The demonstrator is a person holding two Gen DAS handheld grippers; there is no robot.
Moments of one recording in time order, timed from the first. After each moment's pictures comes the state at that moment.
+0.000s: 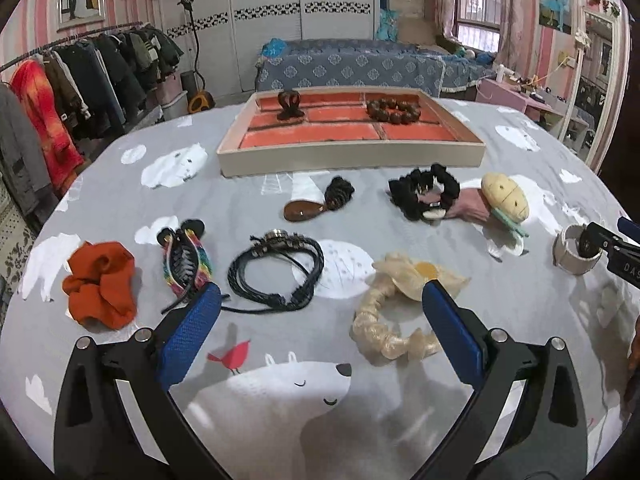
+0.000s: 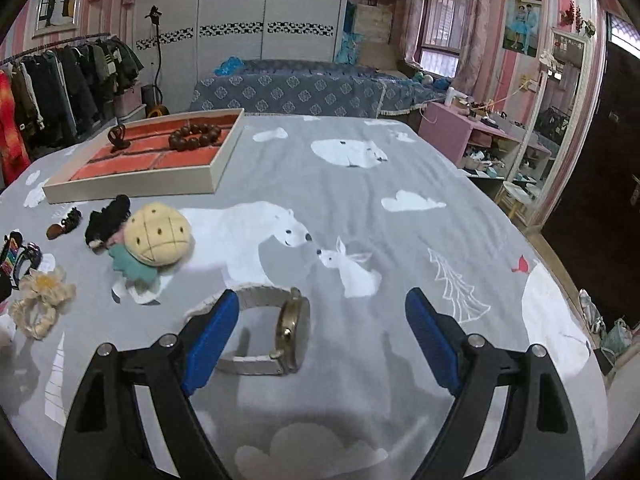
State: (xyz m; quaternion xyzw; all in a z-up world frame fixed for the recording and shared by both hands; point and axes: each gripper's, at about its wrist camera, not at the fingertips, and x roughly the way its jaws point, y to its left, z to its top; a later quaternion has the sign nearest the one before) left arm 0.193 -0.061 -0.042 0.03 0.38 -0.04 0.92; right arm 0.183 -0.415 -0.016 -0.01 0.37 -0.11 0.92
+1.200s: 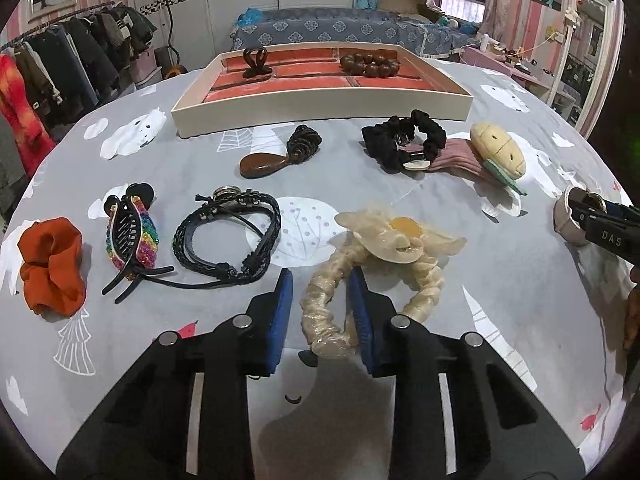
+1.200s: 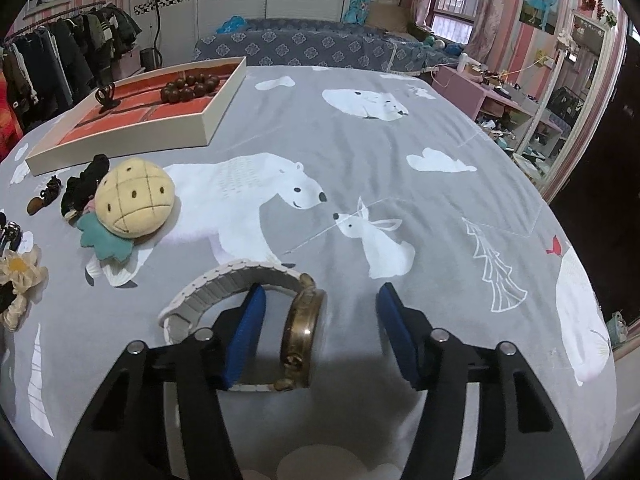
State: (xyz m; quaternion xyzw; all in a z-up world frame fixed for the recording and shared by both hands) left arm 0.204 -0.078 -0.072 0.04 0.43 -0.08 0.90; right arm 0.209 -0.409 -0.041 -0.01 0.44 -0.10 0.89
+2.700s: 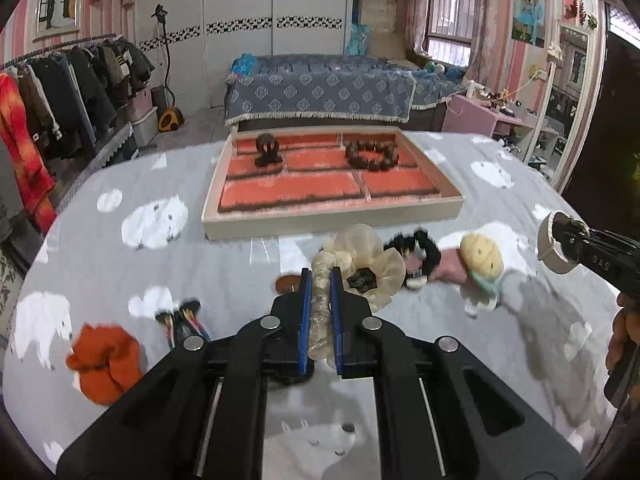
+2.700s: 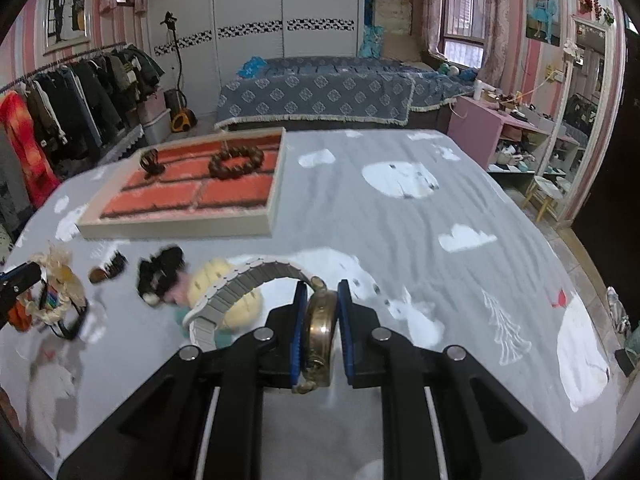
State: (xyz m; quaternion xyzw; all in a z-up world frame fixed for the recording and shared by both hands) left arm 0.231 -0.046 0.012 0.02 0.35 -0.10 0.93; right arm 0.232 -0.381 0.032 0.02 0.37 -0.05 0.93
